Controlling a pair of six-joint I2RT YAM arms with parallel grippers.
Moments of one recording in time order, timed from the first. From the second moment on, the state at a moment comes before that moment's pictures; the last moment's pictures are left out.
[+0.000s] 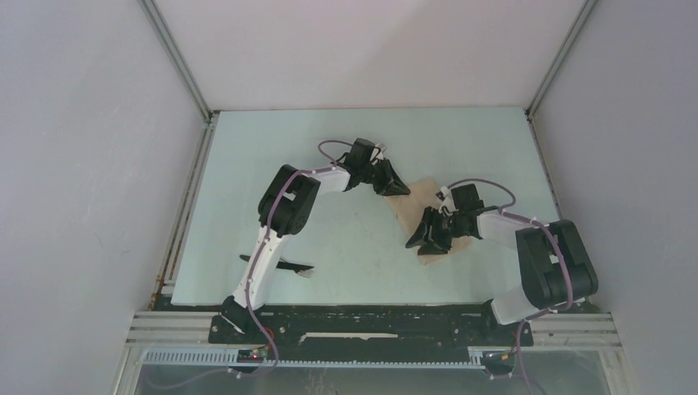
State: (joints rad) left arm -0.57 2.47 1.73 0.06 0.71 -1.06; right arm 0.22 1.50 0.65 -0.24 -0.68 0.57
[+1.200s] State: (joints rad) left arm -0.60 1.52 1.04 -0.01 0.73 -0.95; right arm -0.23 1.59 0.84 -0.51 -0.52 0.42
